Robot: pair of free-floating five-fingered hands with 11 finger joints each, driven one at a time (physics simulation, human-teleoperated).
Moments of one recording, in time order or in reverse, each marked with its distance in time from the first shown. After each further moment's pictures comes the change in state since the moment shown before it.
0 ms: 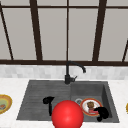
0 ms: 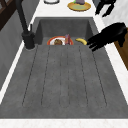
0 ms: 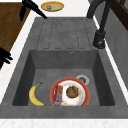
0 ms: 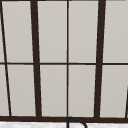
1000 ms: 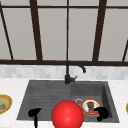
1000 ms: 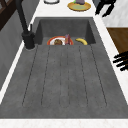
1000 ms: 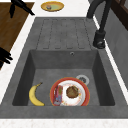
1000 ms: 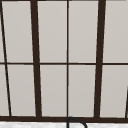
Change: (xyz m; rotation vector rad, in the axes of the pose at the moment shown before) left hand 0.087 -0.050 0.112 -0.007 0.009 -0.006; right hand 0.000 0.000 0.000 0.000 0.000 0.000
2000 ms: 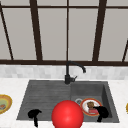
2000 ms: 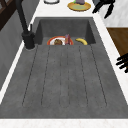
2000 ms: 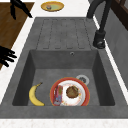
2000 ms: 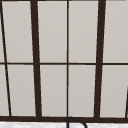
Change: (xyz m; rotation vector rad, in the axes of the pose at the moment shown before) left hand 0.003 -0.008 0.003 -0.006 -0.001 -0.020; right hand 0.001 -0.002 -0.005 0.018 -0.001 -0.002
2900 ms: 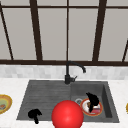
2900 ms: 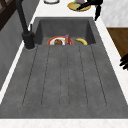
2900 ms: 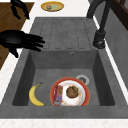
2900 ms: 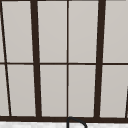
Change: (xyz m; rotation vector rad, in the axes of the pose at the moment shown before) left hand -0.001 -0.001 -0.001 0.014 0.009 -0.026; right hand 0.050 -0.013 -0.109 -0.085 -0.008 0.016
